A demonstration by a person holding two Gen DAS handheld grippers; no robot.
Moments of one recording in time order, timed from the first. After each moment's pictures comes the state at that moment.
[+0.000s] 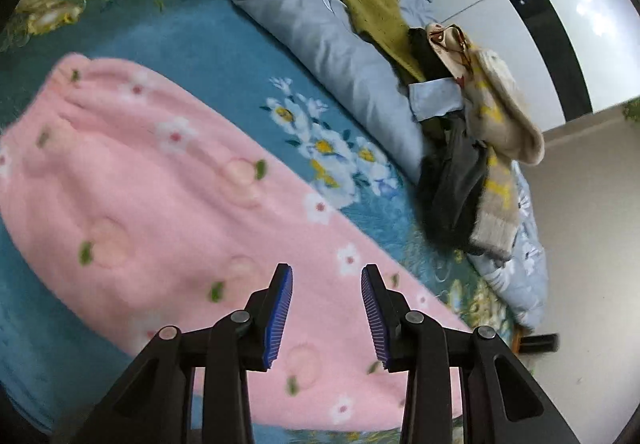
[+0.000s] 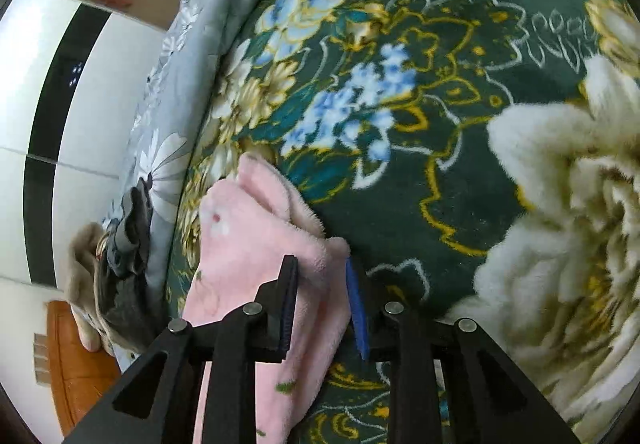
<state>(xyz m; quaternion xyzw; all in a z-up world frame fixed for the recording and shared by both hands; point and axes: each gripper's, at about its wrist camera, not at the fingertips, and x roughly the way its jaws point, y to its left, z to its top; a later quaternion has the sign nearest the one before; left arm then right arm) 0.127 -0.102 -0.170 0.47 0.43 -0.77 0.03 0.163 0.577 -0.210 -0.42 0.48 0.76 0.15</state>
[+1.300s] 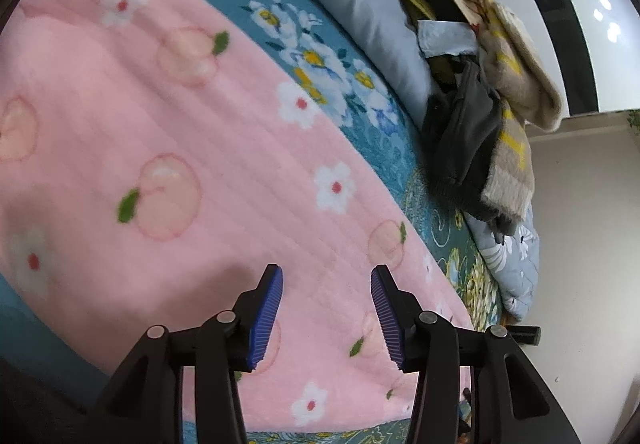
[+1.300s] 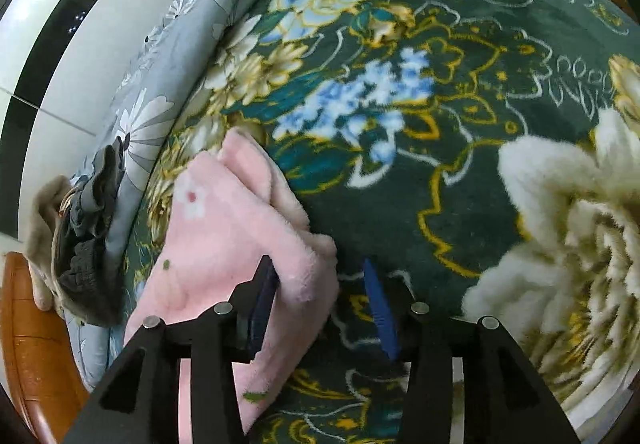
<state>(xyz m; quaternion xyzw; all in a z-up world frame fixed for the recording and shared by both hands) 0.124 -0.049 -0.221 0.51 0.46 -0.73 0.01 0.146 0.570 -0.225 -0.47 0.40 0.77 0.16</state>
